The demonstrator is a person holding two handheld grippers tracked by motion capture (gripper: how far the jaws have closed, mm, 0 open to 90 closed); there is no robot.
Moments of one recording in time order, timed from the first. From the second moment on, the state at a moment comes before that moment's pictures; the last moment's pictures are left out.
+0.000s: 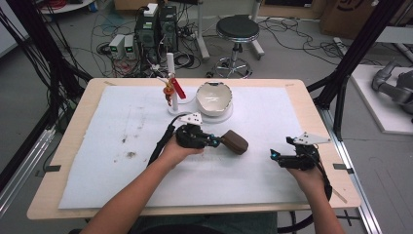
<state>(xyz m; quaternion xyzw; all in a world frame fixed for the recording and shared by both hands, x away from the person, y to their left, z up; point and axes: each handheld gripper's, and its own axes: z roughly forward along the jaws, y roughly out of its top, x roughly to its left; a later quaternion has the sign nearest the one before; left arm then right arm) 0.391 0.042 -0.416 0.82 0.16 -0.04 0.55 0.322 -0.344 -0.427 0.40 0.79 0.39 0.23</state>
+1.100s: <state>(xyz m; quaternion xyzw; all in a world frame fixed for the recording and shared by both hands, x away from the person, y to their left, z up) 0.426 0.060 -0.351 0.78 0.18 -0.01 0.60 0.322 -0.345 -0.428 0.40 0.79 0.39 0.23</state>
